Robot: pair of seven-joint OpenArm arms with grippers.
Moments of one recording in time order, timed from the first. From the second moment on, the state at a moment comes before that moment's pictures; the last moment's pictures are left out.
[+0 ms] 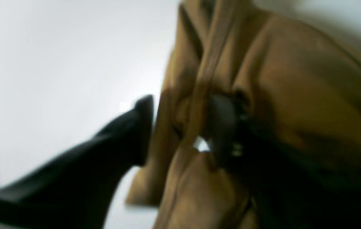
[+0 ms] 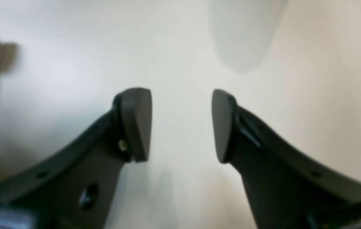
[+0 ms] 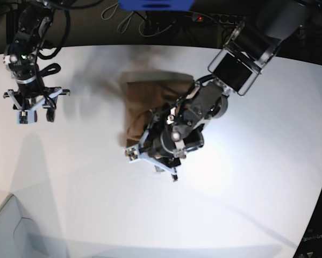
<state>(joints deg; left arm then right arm) -23.7 -3.6 38.6 72.3 14.0 -29.9 41.0 -15.1 2.3 29.4 102.4 2.8 25.4 -30.1</state>
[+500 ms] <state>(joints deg) -21.8 -10.4 36.4 95.7 13.4 -29.7 41.9 -17.1 0.8 30.0 106.3 2.5 25.4 -30.3</state>
